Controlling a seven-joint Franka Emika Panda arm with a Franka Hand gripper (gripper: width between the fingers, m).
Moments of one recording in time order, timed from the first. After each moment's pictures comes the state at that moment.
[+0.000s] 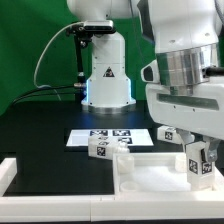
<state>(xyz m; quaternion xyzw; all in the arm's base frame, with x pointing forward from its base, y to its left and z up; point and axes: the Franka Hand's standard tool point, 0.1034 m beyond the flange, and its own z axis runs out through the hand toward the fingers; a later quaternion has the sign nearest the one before) 0.638 0.106 0.076 -0.82 0.56 0.02 0.09</state>
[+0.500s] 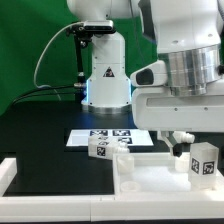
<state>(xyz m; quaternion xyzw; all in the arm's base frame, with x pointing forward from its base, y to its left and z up) 0.638 0.109 0.077 -0.96 0.26 -0.01 0.08</state>
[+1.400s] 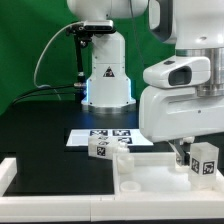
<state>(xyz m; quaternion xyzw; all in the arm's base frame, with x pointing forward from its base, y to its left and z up) 0.651 0.112 0.076 -0.99 -0.11 -0.03 0.03</state>
